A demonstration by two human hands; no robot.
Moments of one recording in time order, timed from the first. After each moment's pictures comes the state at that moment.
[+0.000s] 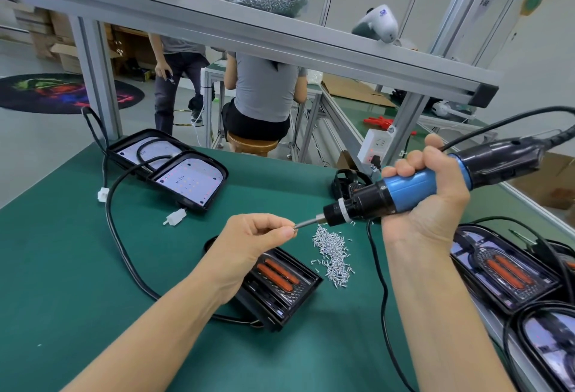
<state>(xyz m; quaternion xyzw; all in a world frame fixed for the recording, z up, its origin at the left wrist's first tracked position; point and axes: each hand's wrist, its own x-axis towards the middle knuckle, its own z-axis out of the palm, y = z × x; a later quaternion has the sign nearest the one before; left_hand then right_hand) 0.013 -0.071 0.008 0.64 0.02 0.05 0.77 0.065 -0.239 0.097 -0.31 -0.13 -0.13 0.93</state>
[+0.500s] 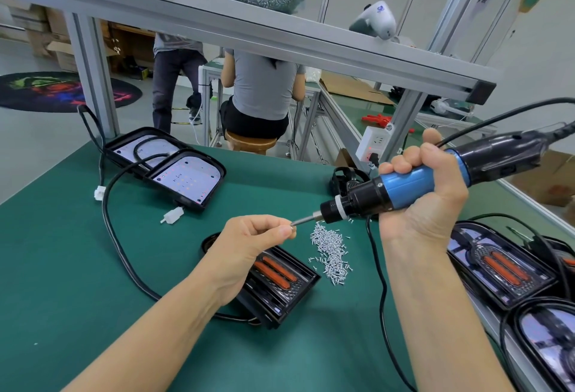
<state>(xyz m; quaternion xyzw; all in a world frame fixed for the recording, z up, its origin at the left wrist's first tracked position) 0.011 -0.074 0.003 0.61 0.00 0.04 0.79 0.063 -0.237 0.098 -0.32 -0.15 -0.13 0.93</state>
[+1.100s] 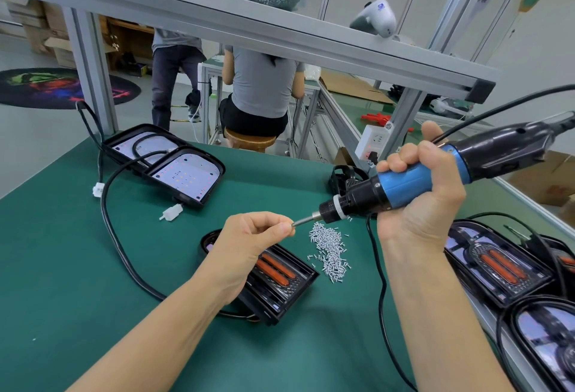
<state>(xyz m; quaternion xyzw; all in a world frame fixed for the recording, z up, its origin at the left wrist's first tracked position) 0.011 -0.078 0.000 0.62 0.01 0.08 0.78 0.060 -0.236 0.098 -0.35 -0.17 -0.15 0.91</state>
